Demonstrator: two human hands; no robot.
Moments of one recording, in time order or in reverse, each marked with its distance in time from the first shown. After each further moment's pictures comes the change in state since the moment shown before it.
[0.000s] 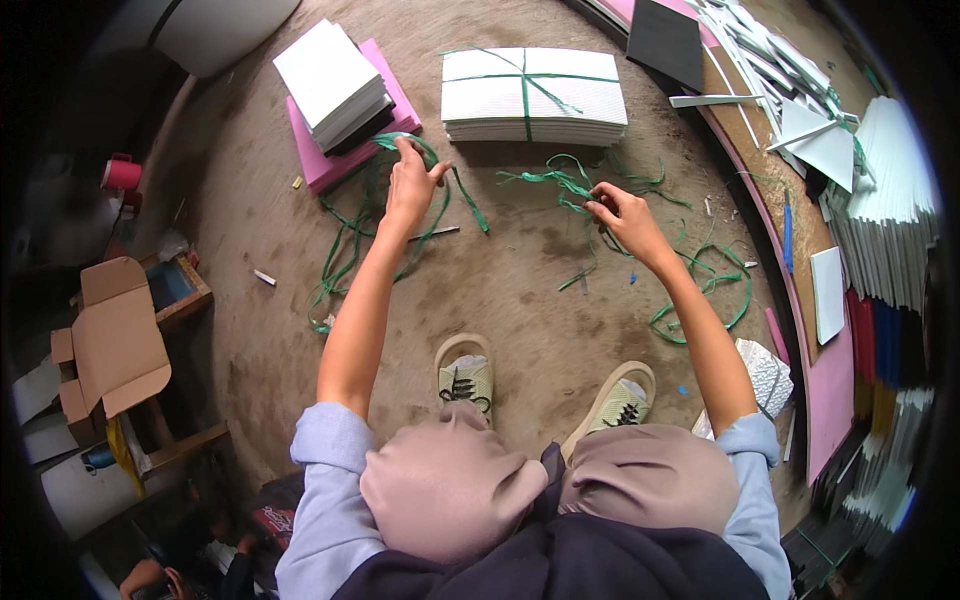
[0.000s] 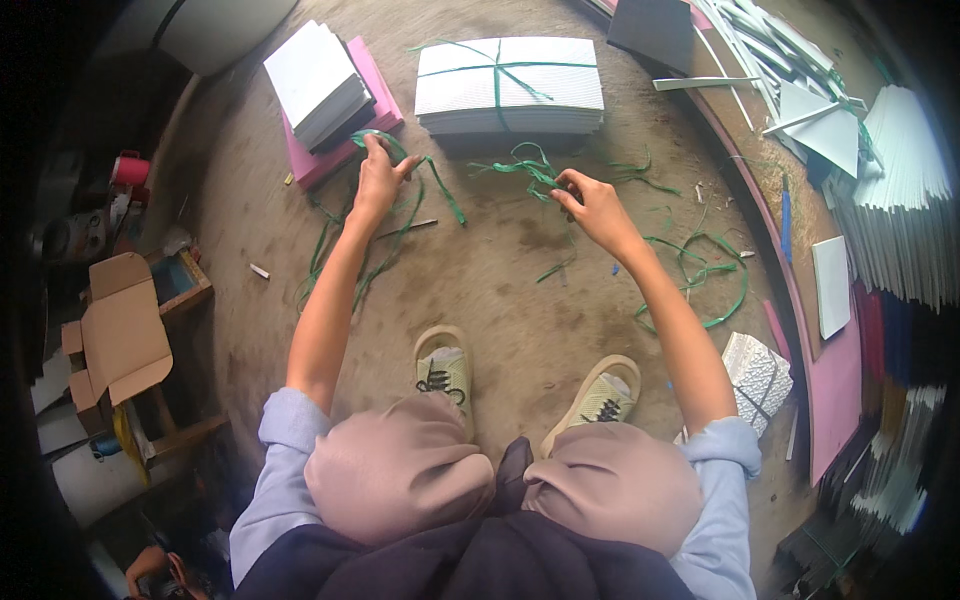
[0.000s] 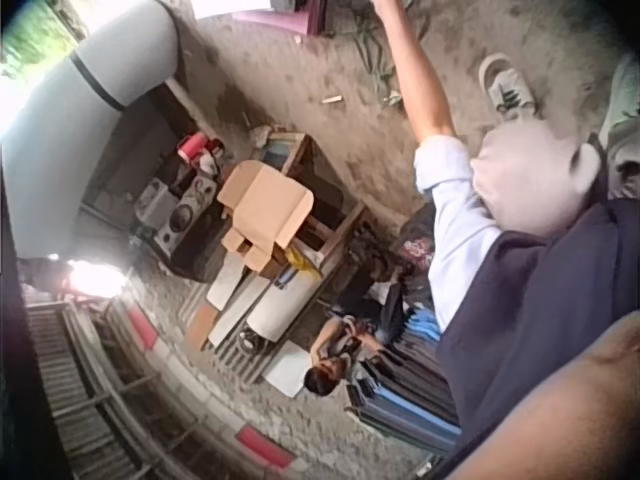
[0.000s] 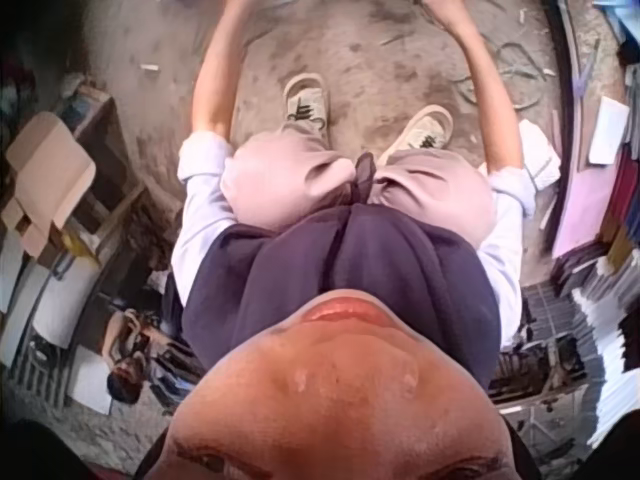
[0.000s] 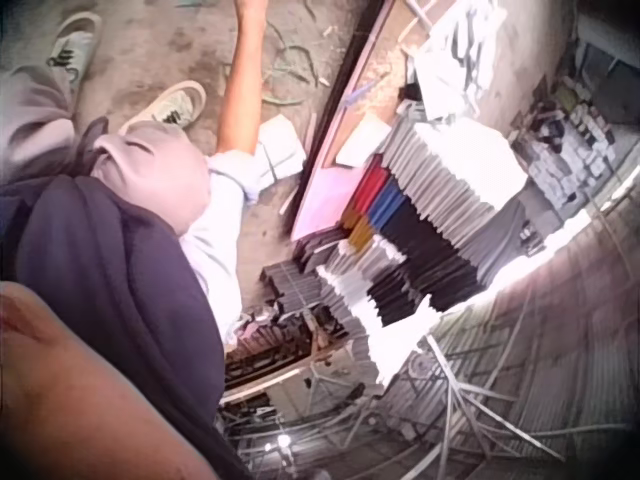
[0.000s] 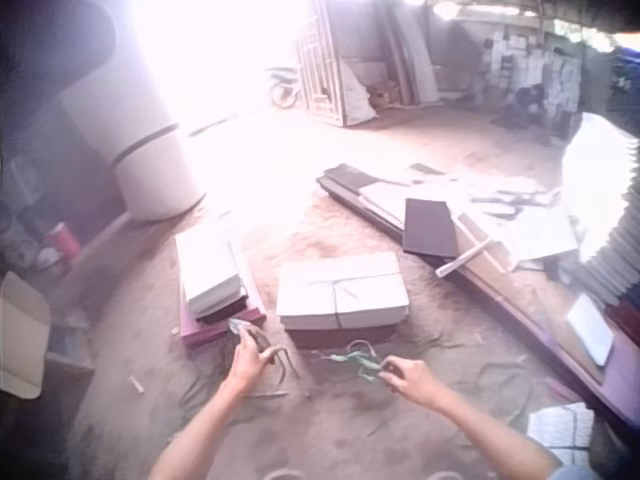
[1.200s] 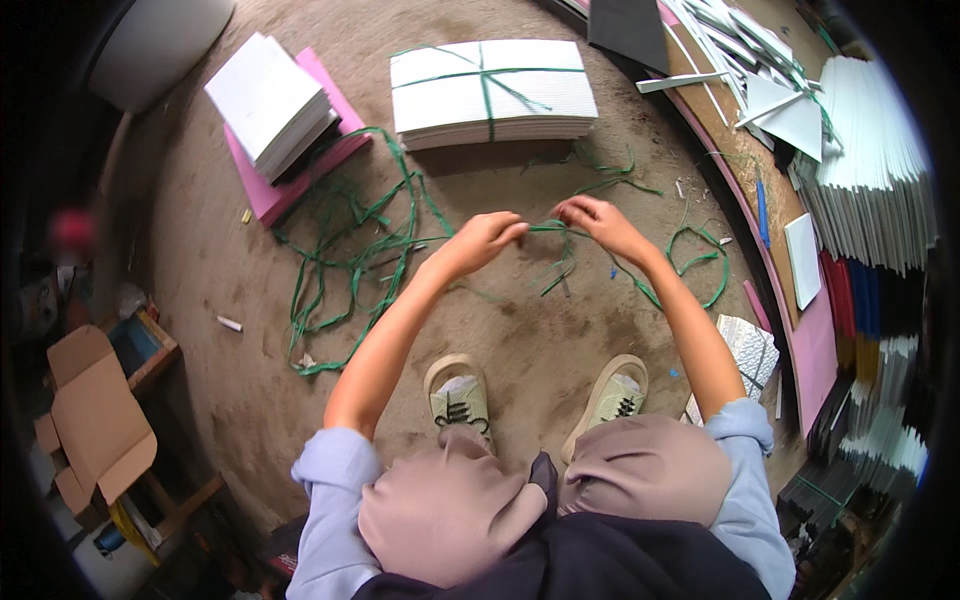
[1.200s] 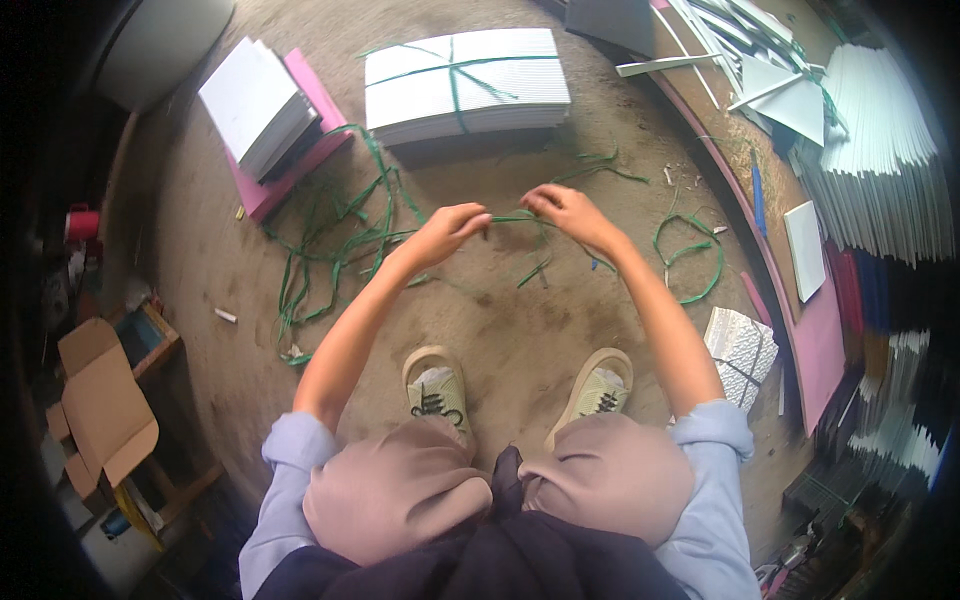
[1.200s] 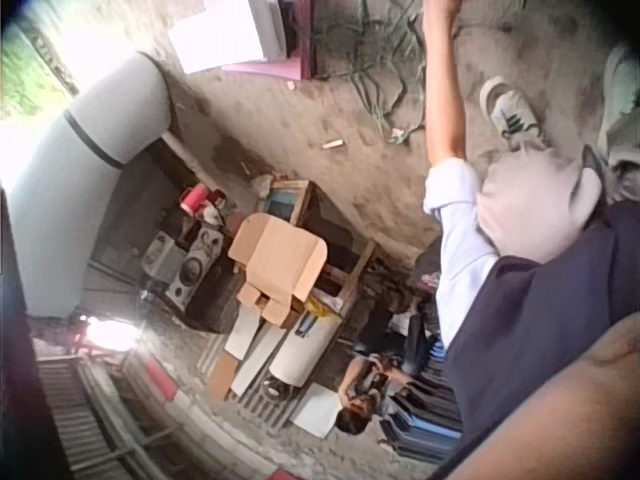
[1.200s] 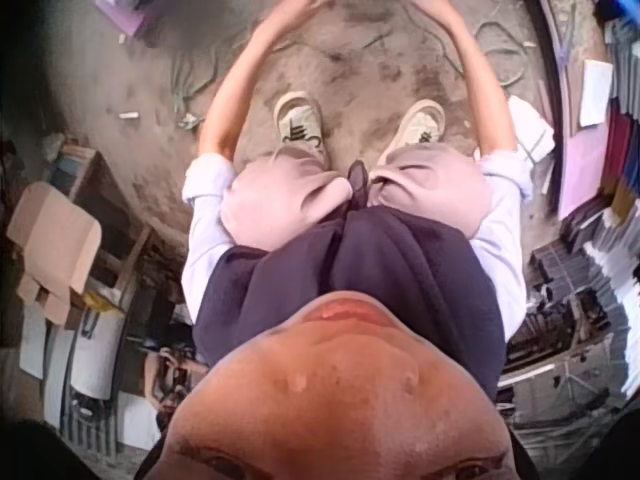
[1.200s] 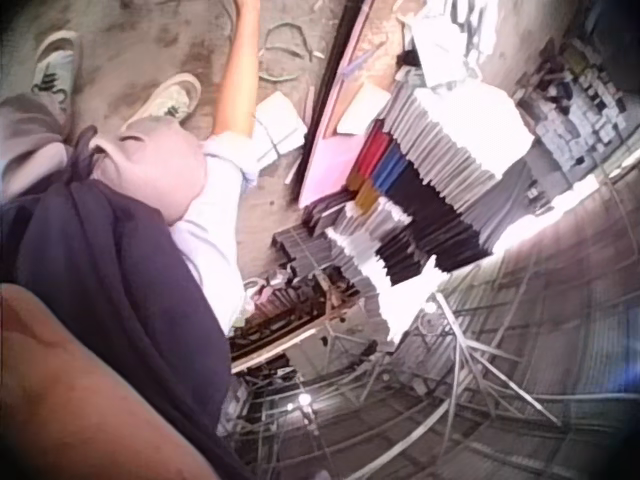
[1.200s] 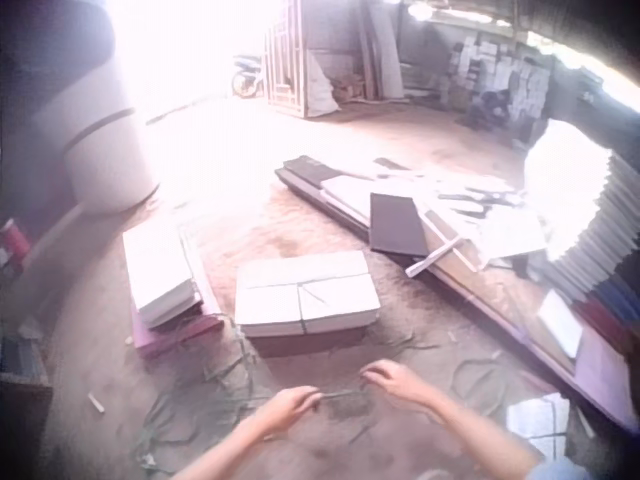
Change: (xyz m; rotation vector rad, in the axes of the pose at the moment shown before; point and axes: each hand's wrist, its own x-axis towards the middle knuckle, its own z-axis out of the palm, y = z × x) left_hand -0.033 0.030 0.082 -0.354 -0.692 0.590; right_hand 0.017 0.045 0.019 0.108 -0.115 0.143
